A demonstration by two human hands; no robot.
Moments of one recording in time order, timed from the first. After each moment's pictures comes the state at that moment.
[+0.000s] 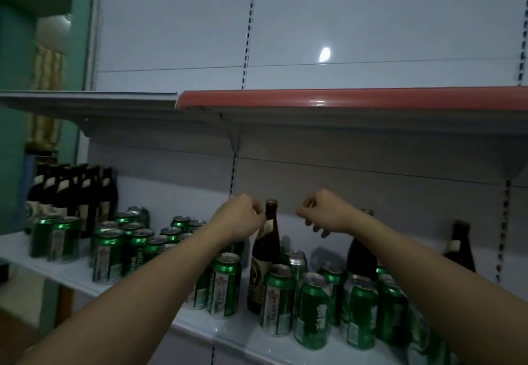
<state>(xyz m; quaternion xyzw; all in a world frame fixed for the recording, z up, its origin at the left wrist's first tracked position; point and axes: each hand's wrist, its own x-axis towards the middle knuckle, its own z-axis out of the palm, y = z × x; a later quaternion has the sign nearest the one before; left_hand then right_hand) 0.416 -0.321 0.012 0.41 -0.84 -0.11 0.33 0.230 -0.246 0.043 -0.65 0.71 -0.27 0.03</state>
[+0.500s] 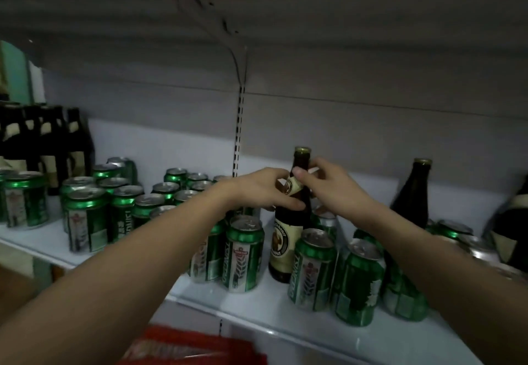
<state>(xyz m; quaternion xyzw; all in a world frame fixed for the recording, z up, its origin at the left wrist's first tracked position) 0.402 -0.420 -0.024 0.25 -0.88 -0.35 0.19 0.258 -0.335 -0.025 -0.60 0.66 -0.44 0.09</state>
